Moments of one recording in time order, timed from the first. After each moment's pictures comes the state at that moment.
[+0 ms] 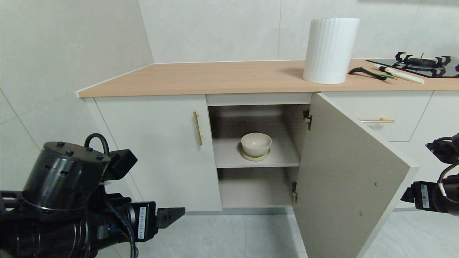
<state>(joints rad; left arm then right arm) -0.58 1.36 -0.70 0.12 0.17 -0.48 0.15 1.39 -0.71 0.15 -0.24 0.26</state>
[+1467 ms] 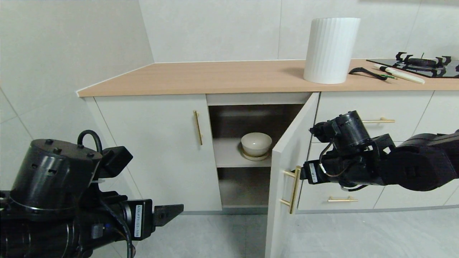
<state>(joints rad) -0.58 1.33 -0.71 0.11 0.18 -0.47 0.55 1.84 -1.09 -0.02 -0.21 0.24</state>
